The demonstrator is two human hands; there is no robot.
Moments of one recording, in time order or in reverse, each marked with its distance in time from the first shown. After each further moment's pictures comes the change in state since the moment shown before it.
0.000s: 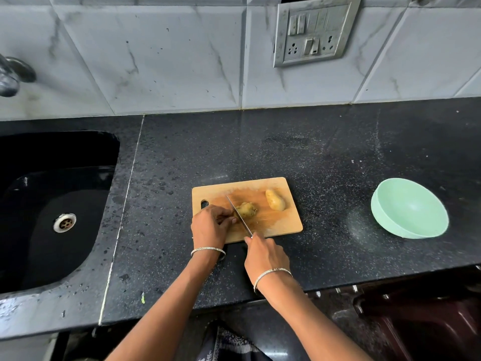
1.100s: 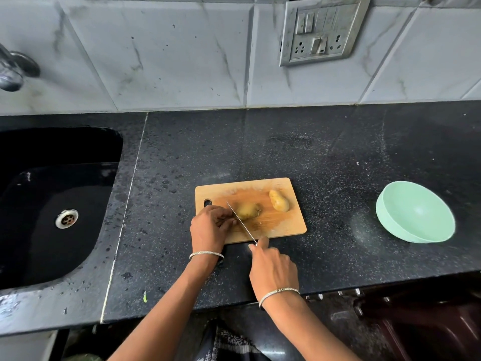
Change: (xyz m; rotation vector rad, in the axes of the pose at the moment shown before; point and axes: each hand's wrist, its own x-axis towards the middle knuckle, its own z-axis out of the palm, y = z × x) left_hand -0.004 -0.003 -0.010 0.047 -0.004 0.048; right_hand -0.017 0.006 0.010 -0.196 0.098 -0.069
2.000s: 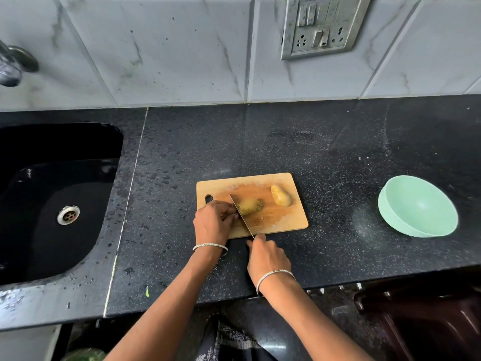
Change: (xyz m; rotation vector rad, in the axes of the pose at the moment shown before) left_hand 0.003 0.004 0.003 0.007 -0.031 -0.026; right_hand 0.016 -0.006 0.009 0.156 -0.141 0.081
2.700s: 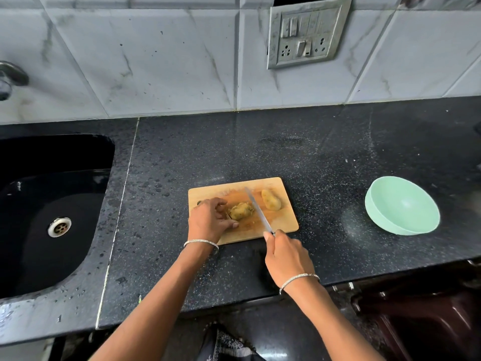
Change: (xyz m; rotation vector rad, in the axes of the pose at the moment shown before) left_hand 0.015 0.015 -0.011 0.041 -0.171 -0.045; right_hand -0.008 0.042 -0.033 0.157 0.133 0.037
